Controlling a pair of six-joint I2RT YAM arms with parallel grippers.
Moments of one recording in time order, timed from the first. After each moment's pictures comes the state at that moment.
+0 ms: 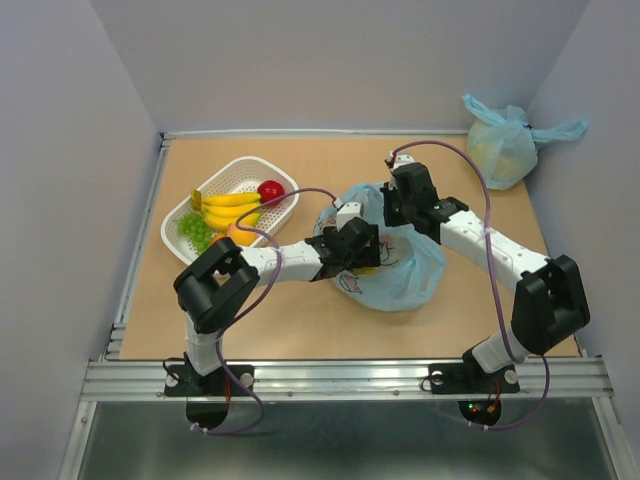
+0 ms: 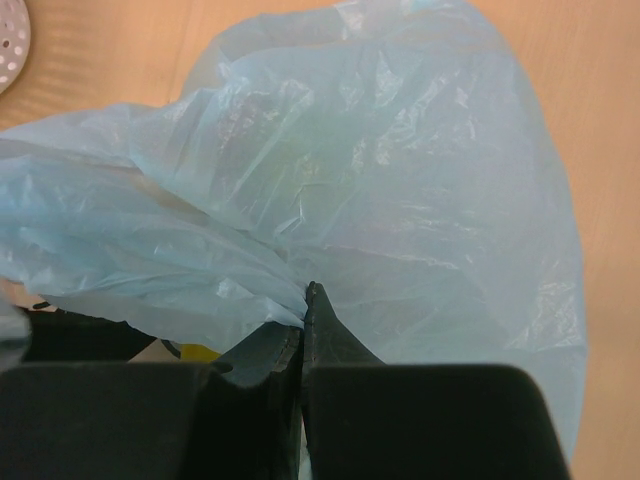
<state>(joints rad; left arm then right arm) -0.95 1.80 1.11 -0.05 -0.31 -0.77 0.49 1.52 1.14 -0.33 0.15 0.22</state>
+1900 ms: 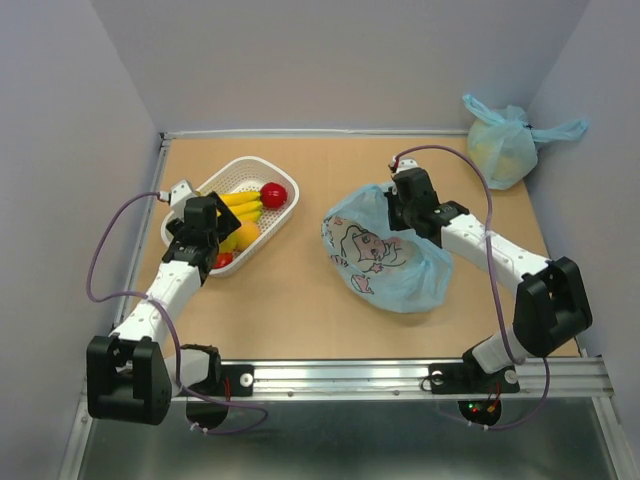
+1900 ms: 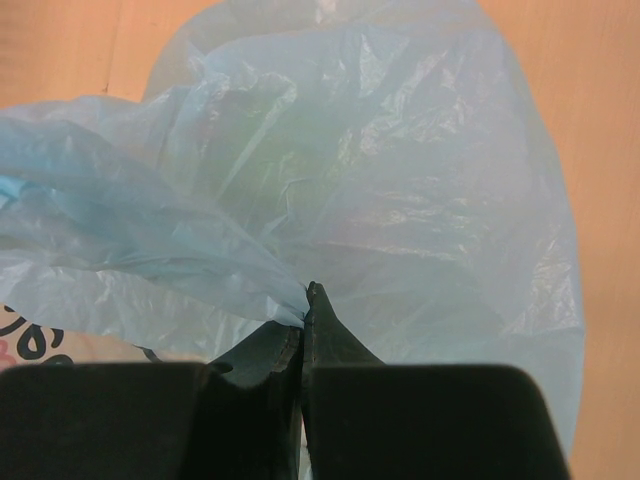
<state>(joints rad) -0.13 1.12 0.69 -0.16 -0.36 -0.62 0.49 1.50 1.10 -0.34 0.23 0.21</state>
